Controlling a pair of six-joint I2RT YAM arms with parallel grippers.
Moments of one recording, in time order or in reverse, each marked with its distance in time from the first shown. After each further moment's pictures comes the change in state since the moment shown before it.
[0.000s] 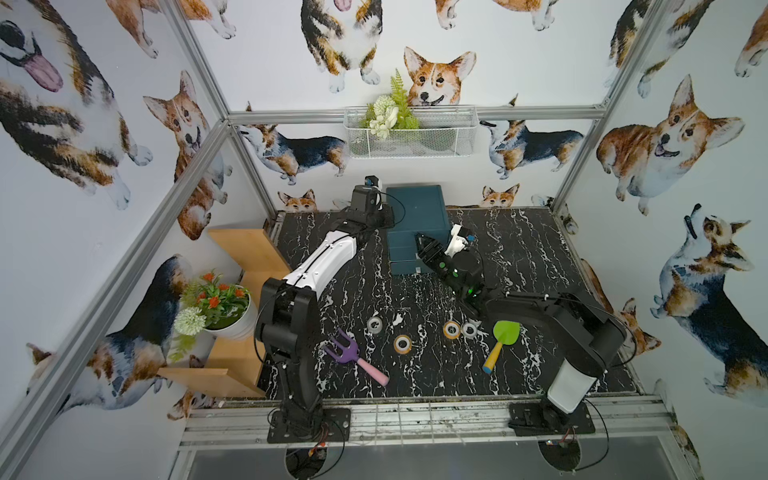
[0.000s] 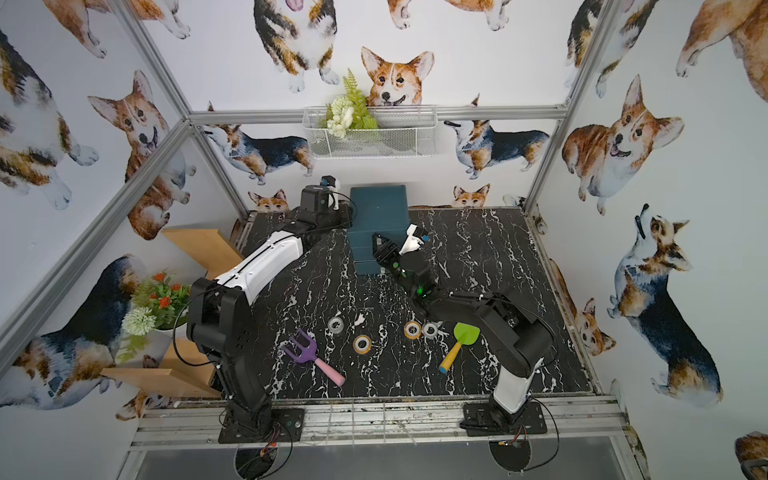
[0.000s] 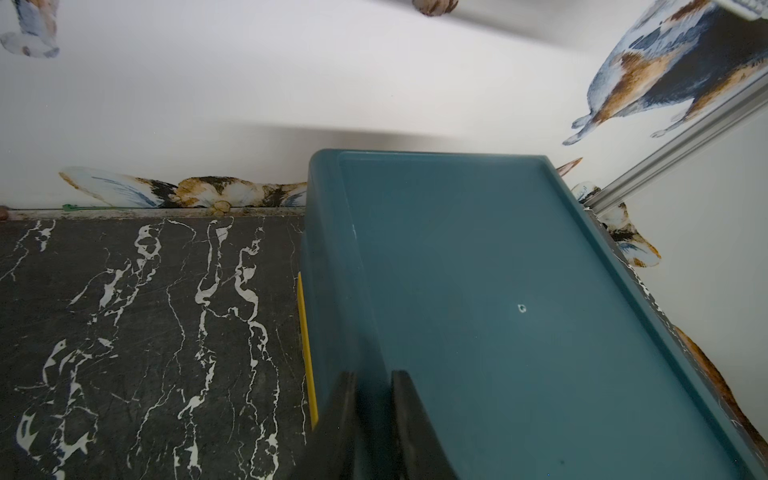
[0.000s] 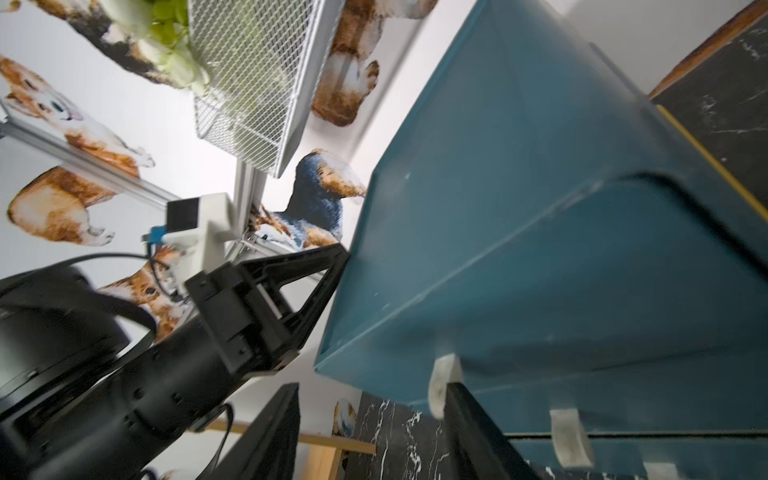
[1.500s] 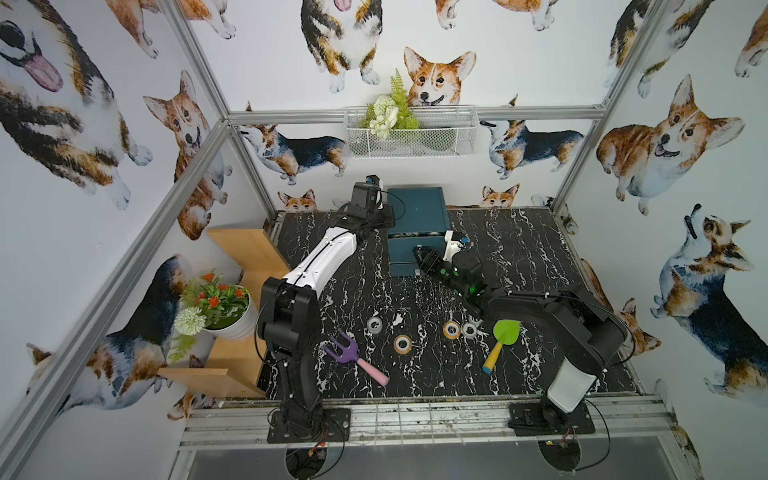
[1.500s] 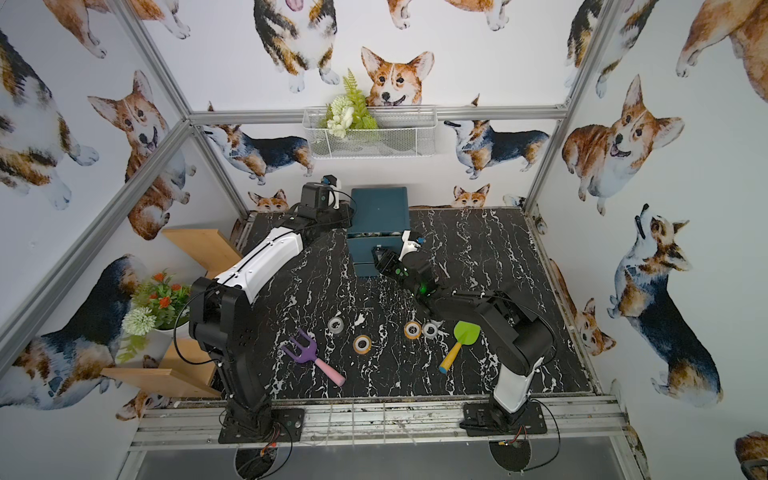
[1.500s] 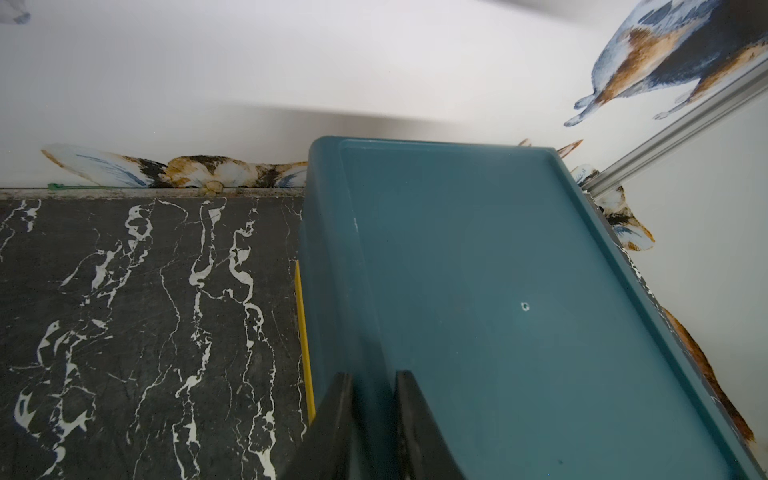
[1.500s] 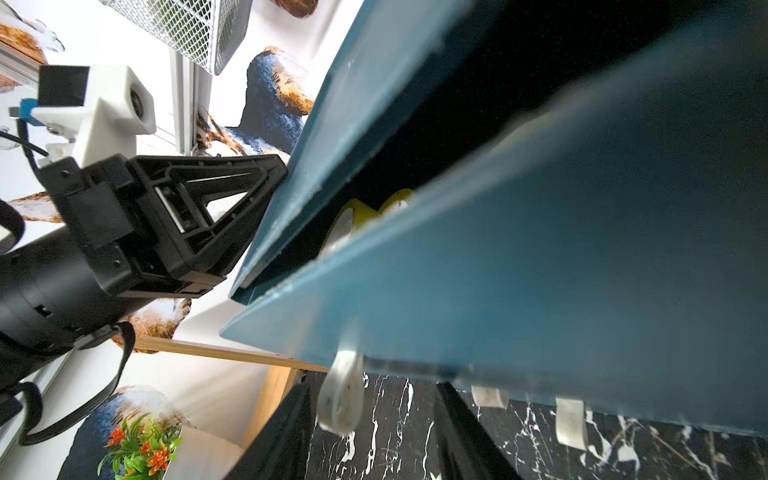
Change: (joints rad) left arm 0.005 0.027 0.070 -0.097 0.016 0.001; right arm -0.049 0.061 0.014 -0.112 -0.179 -0.073
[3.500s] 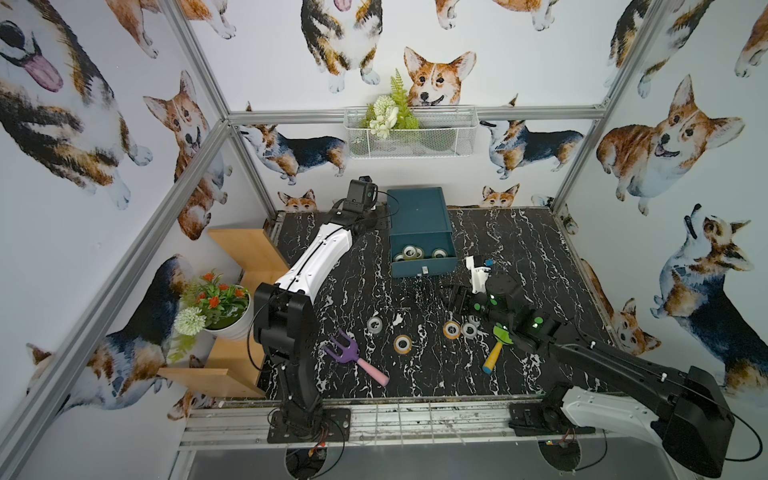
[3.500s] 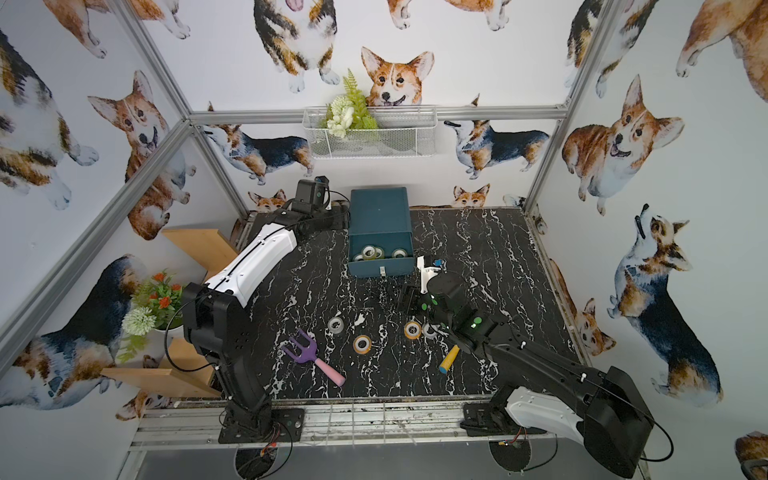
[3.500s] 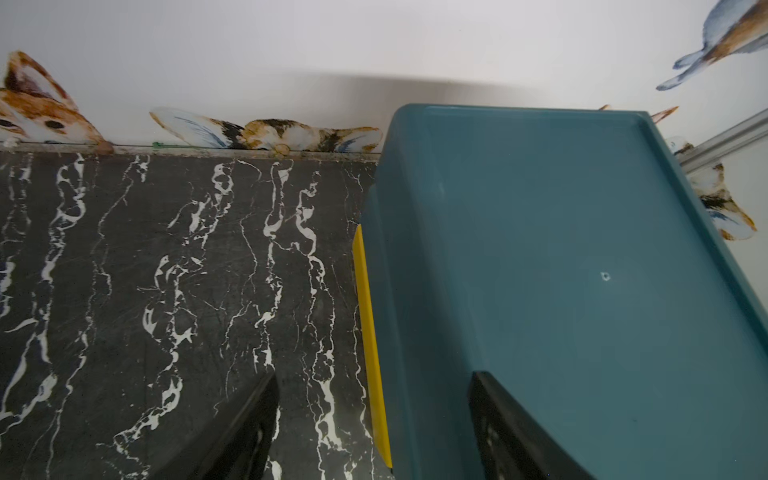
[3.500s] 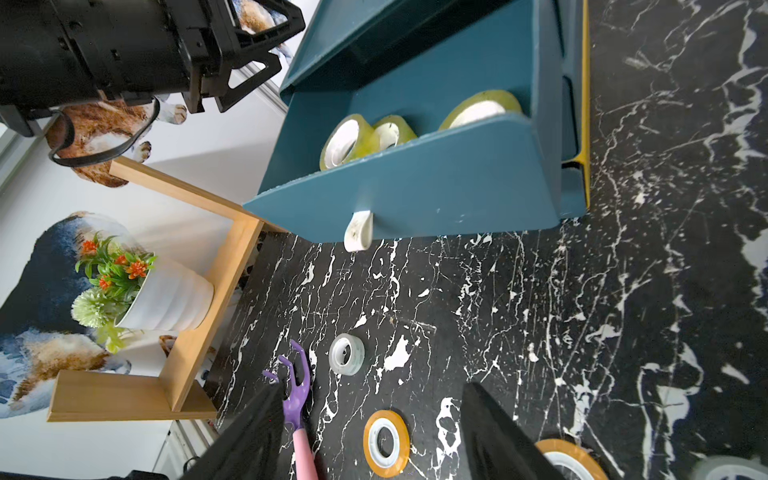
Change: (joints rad) left arm 0.005 -0.041 0.068 -0.219 -0.094 0.010; right arm 0.090 -0.671 -0.203 -0.737 -0.018 -0.204
